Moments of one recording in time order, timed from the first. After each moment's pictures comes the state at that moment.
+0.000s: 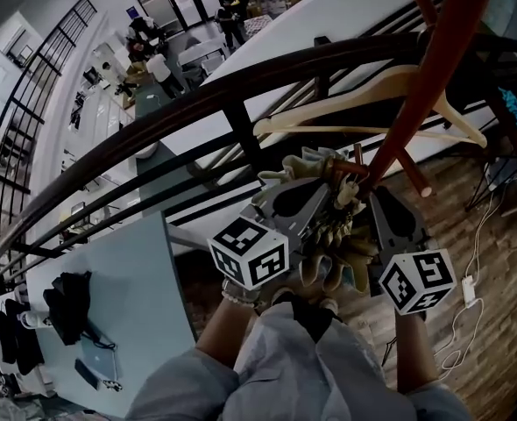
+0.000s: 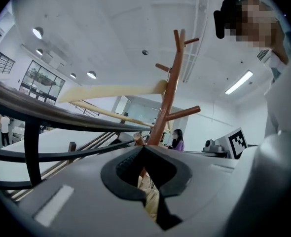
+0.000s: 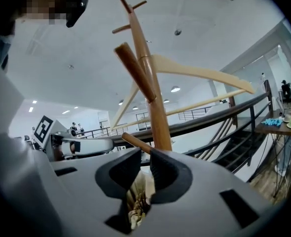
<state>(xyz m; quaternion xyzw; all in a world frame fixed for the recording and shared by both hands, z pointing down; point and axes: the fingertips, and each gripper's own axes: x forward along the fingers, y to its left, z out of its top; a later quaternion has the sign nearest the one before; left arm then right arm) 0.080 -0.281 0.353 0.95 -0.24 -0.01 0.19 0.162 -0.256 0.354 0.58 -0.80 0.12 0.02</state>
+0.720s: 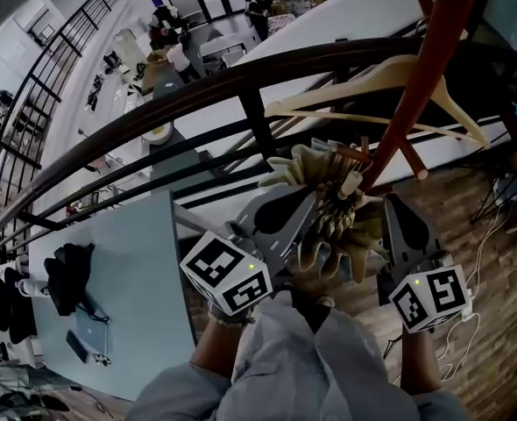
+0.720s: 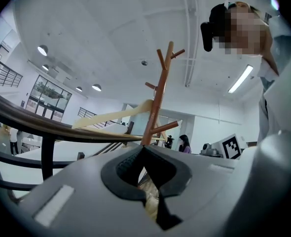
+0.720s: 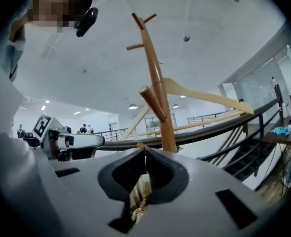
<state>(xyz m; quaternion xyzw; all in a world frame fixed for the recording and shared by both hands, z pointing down) 0.036 -0.230 0.309 0.94 -0.30 -0.05 0.15 0.150 -0.215 0.319 0.54 -0.84 0.08 0.01</state>
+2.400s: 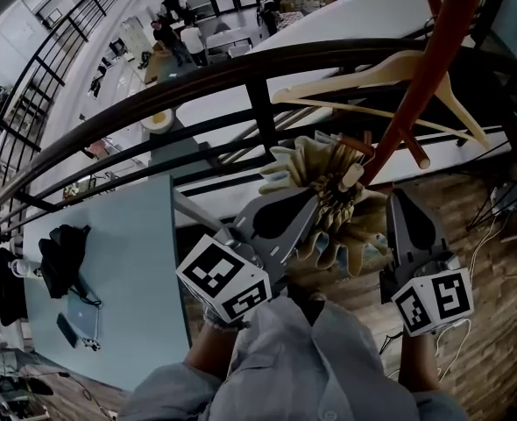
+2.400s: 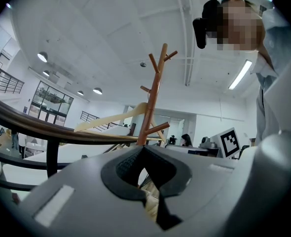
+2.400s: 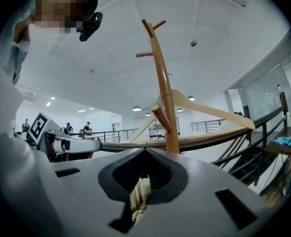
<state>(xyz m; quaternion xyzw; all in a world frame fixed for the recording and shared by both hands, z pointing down) 0.032 -0.201 0.303 0.94 -0.32 -0.05 0.13 0.145 -0.200 0.298 0.52 -0.85 0.04 0.01</state>
